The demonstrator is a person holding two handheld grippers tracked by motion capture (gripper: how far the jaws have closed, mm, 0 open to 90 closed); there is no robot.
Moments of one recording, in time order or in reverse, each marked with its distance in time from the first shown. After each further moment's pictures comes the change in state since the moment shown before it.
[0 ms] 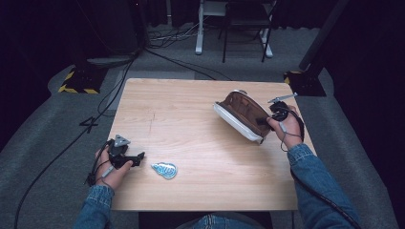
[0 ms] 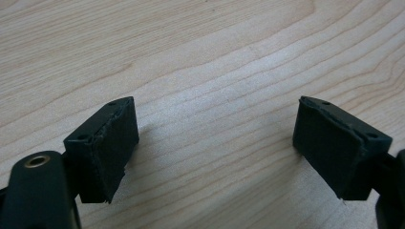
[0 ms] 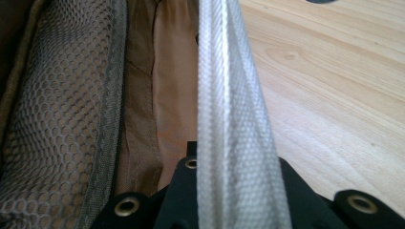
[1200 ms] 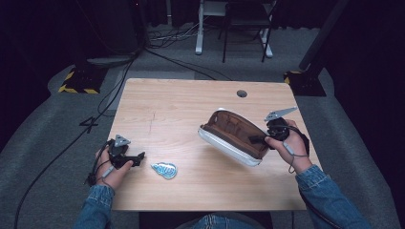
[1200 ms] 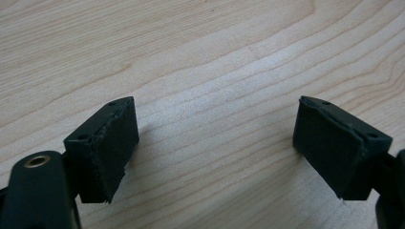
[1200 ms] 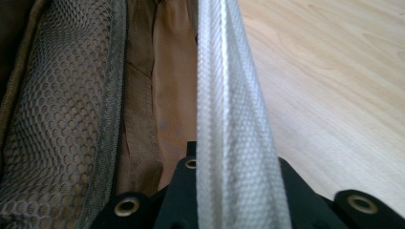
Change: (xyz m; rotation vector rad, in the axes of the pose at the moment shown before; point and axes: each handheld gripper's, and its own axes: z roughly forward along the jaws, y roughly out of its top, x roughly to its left) left arm 0.000 0.000 0.000 -0.002 0.005 0.001; right arm 0.081 -0.026 -0.046 0.006 0.191 -0.176
